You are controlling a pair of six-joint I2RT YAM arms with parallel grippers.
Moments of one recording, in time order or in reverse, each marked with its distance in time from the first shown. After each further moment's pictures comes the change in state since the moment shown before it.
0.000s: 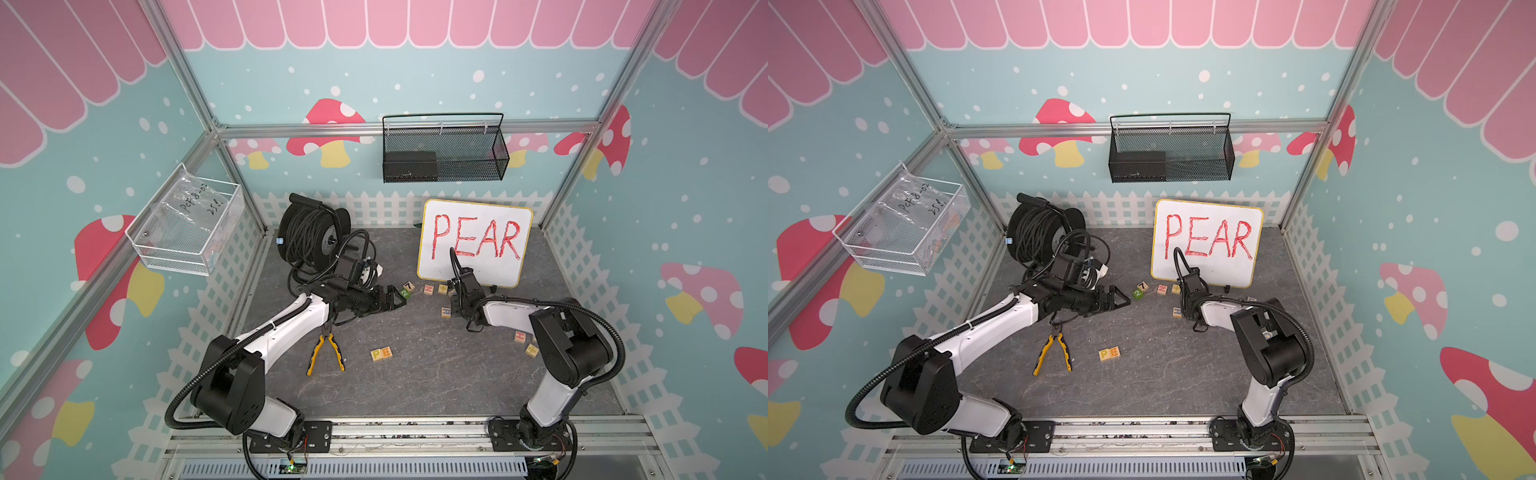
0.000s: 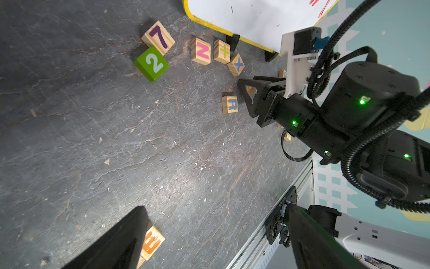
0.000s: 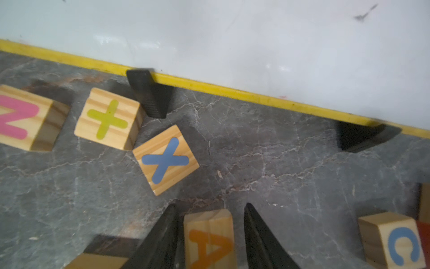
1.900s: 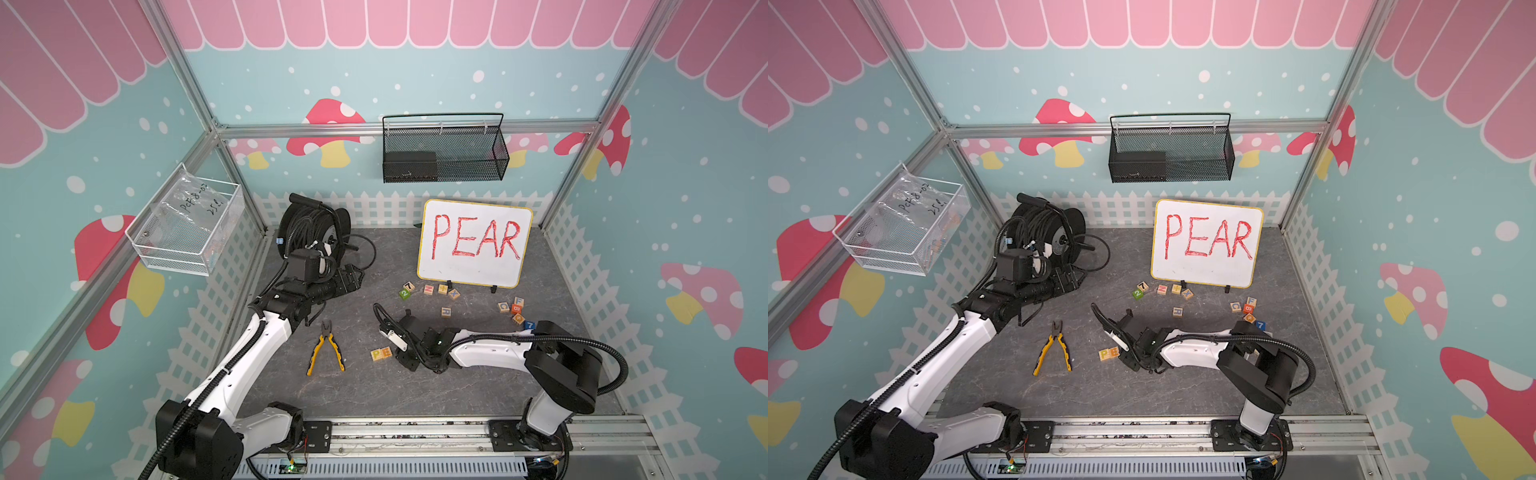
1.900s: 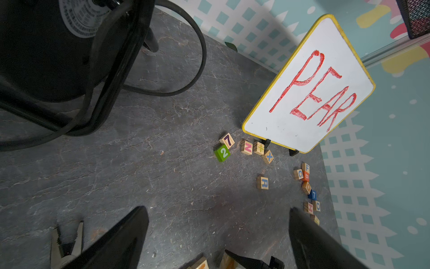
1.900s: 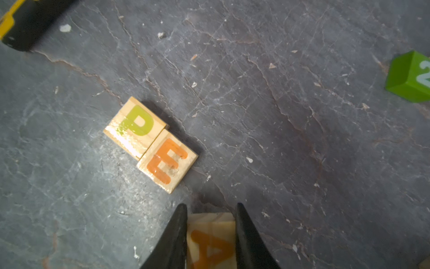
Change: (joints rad) left arm 0.208 -0.293 -0.042 -0.006 -0.292 -0.009; right arm 0.598 -0.064 0.010 -0.088 -0.230 -0.289
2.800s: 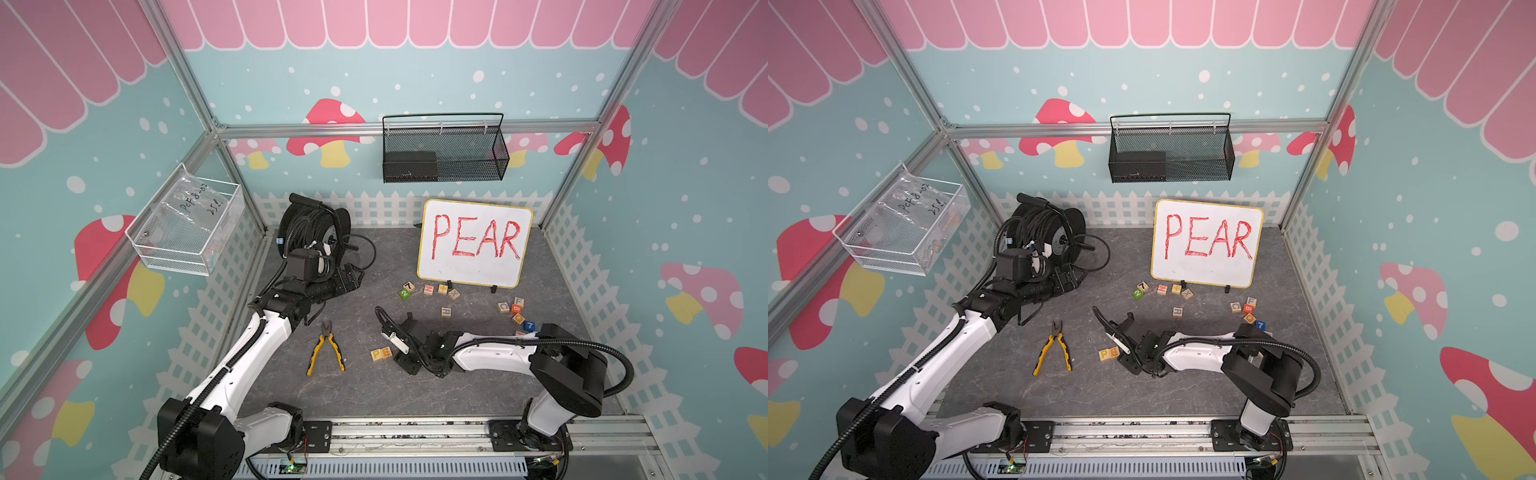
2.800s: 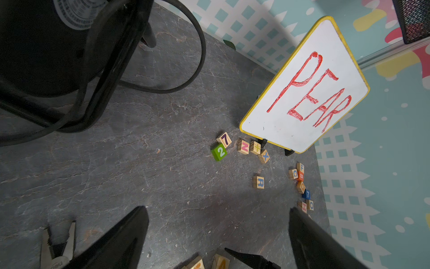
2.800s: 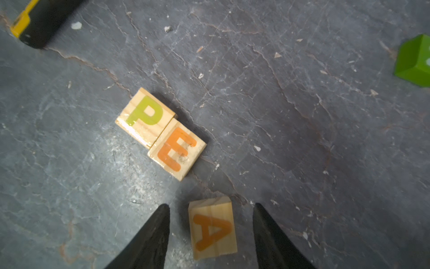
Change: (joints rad) left arm 0.013 0.008 -0.005 0.012 0.034 -0.019; right arm 0.020 -0.051 -0.050 0.008 -0.001 0.064
